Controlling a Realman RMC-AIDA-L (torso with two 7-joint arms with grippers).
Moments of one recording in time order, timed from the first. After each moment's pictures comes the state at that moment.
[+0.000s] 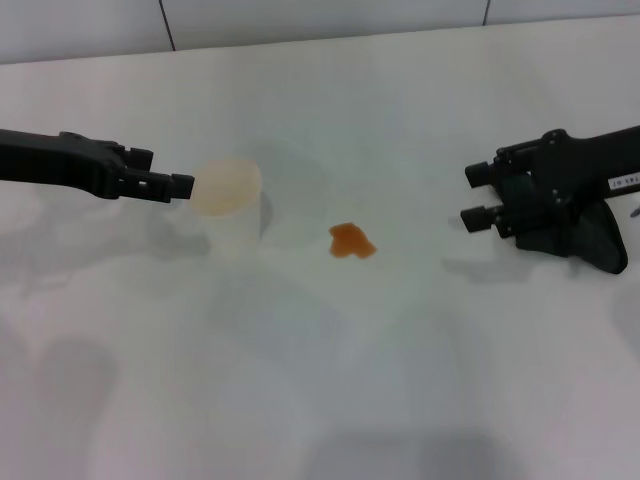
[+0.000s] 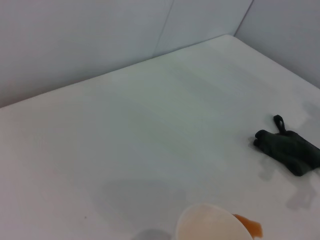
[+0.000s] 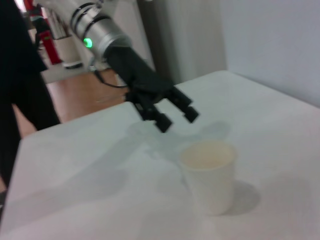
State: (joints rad) left arm -1.09 -2.03 2.85 -0.71 0.04 1.65 -1.59; right arm 0.93 2.02 -2.82 0.82 0.08 -1.96 1.18
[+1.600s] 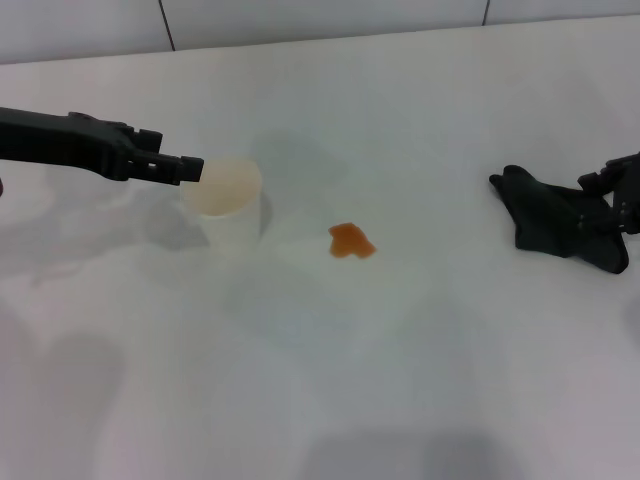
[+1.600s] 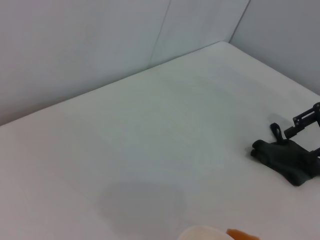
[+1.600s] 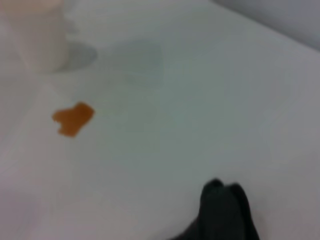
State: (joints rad) left arm -1.13 -2.03 2.85 -0.72 0.03 1.65 -1.60; right arm 0.88 2.01 -2.83 0.85 -0.04 -1.52 1.16
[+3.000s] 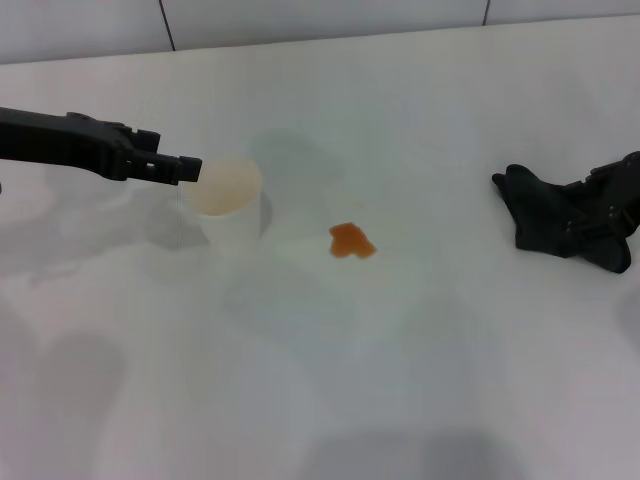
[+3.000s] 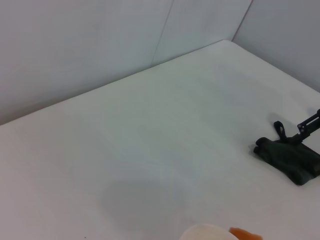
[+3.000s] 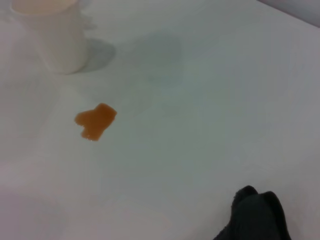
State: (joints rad) left arm -1.13 -2.03 2.85 -0.72 0.04 1.65 -1.60; right arm 0.91 2.01 -2.83 0.84 -0.09 -1.56 1.21
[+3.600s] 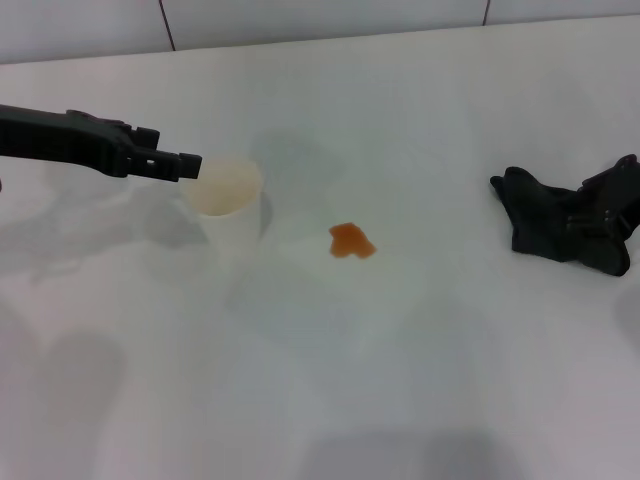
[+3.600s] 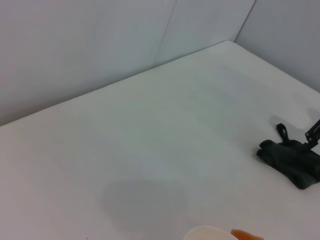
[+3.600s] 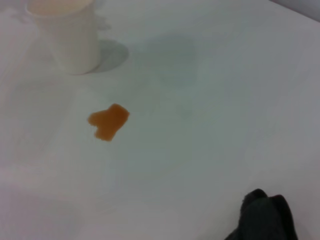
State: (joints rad) left arm -1.13 -2.03 2.85 -0.72 0.04 1.64 -1.61; right arm 0.92 2.01 -2.83 0.84 -0.11 -1.58 1.20
